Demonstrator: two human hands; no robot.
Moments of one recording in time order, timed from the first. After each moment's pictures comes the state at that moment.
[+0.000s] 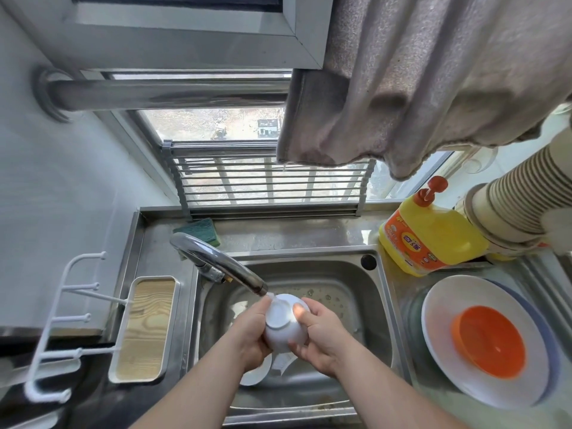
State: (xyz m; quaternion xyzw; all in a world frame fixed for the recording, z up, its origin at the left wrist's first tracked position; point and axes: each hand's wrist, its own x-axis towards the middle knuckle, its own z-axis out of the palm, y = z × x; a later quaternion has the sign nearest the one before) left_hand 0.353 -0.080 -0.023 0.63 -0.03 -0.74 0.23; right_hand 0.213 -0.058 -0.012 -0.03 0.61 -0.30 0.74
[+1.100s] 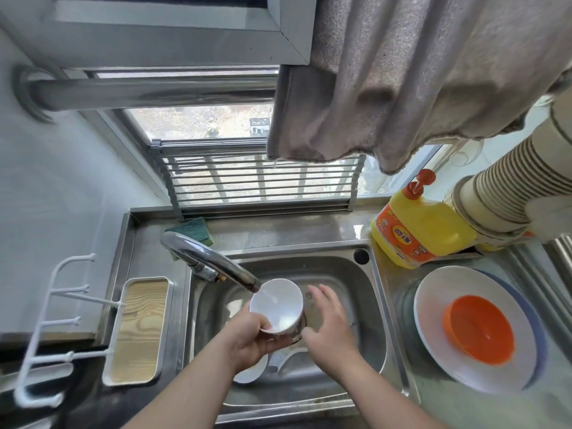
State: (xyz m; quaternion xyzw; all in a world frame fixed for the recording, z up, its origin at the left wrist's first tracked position) left_hand 0.361 -0.075 -0.017 0.58 -0.05 -0.78 0.24; right_hand 0.184 -0.031 -0.013 -0.49 0.71 -0.18 0.47
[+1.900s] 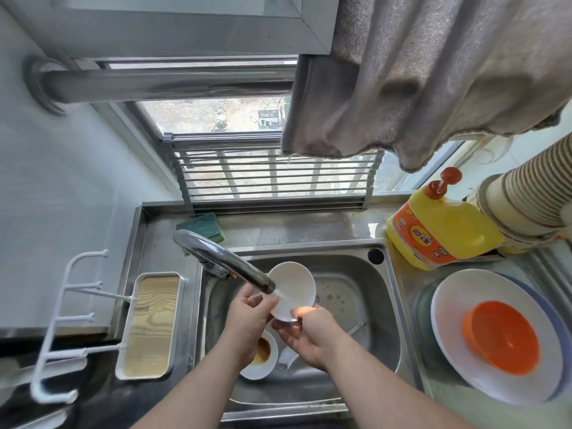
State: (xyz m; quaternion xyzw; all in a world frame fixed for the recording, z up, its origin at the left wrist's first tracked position) left_hand 0.368 -0.079 -0.009 0.64 -0.21 -0.65 0.36; right_hand 0.234 -0.067 -0.022 0.03 0.60 -0.29 0.75
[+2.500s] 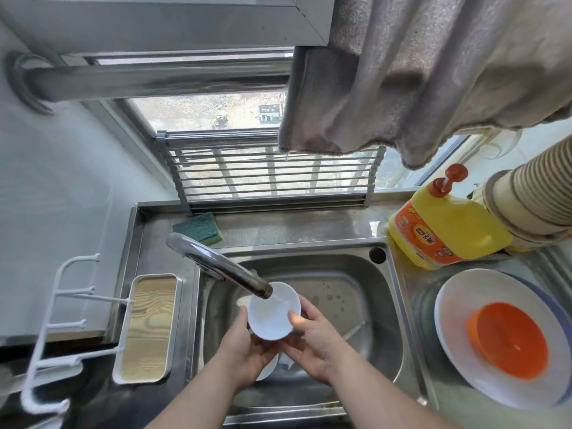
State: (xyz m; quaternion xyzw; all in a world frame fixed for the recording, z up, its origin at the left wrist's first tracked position) left_hand 0.379 -0.058 -0.036 0.63 0.06 -0.72 0.29; right_hand 0.230 -0.052 -0.031 0.05 0.56 -0.33 0.76
